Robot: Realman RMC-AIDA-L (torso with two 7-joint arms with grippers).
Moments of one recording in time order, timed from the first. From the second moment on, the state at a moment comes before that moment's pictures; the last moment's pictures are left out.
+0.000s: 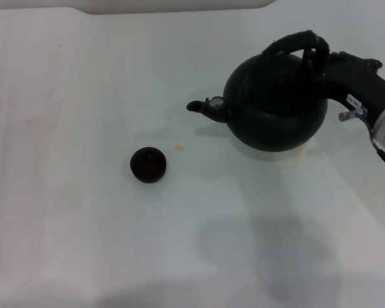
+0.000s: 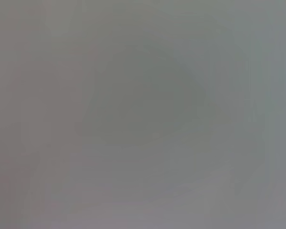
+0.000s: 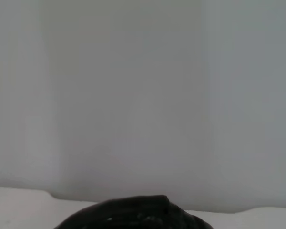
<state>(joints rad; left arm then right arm) -0.27 -2.07 -0.74 -0.12 -1.19 -1.35 2.79 -0.18 2.00 -2.07 -1.56 0.21 0.03 0.18</state>
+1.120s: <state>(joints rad) -0.28 -2.07 -0.74 -0.12 -1.19 -1.35 2.79 -0.19 2.00 -2.07 -1.39 0.35 -0.08 0.18</state>
